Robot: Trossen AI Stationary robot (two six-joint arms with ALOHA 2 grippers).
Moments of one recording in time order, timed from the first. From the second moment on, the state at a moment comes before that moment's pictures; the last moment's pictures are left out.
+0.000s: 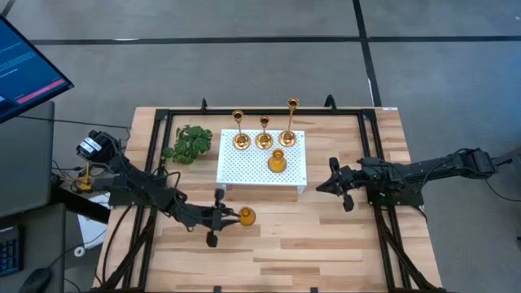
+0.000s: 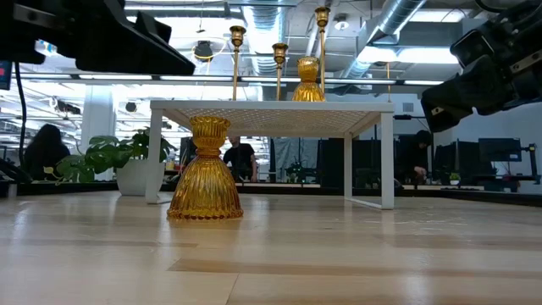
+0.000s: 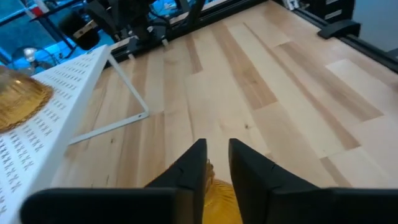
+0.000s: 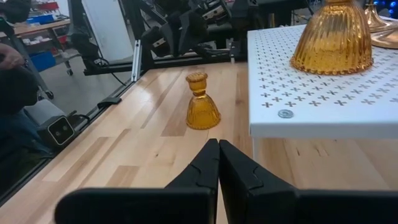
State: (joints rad) left arm -0.60 1.23 0.50 0.51 -0.54 0.20; right arm 0.02 0.62 0.01 0.44 -0.19 0.12
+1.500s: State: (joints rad) left arm -0.45 1.33 0.56 0.44 -0.34 0.02; right arm 0.02 0.62 0.01 0.39 -0.13 0.12
